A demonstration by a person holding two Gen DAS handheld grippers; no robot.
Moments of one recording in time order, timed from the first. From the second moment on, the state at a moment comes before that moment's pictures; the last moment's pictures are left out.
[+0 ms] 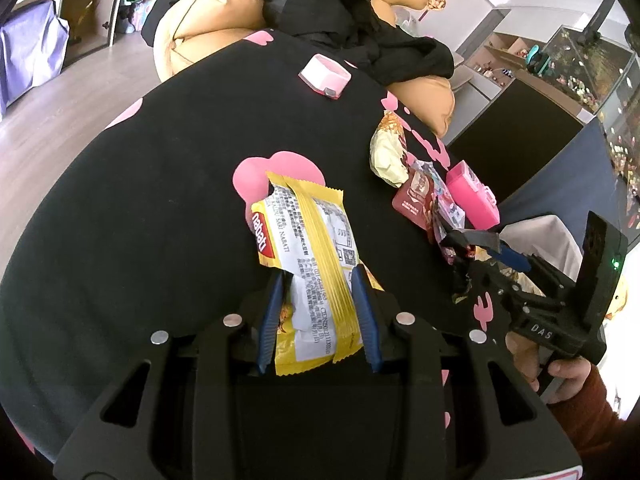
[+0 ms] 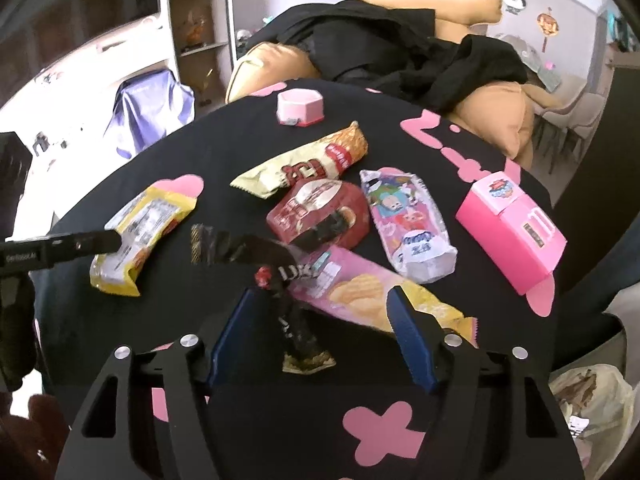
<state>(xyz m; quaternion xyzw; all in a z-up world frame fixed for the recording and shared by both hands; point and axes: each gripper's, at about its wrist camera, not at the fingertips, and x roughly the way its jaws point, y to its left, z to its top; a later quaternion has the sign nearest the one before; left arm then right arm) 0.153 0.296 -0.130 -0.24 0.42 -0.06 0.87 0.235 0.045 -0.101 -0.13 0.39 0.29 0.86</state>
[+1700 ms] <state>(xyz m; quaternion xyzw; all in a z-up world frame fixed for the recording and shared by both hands) 0.210 0.037 0.058 -0.02 0.27 -0.25 0.93 0.194 -0.188 0.022 -0.01 0.27 0.14 0.95</state>
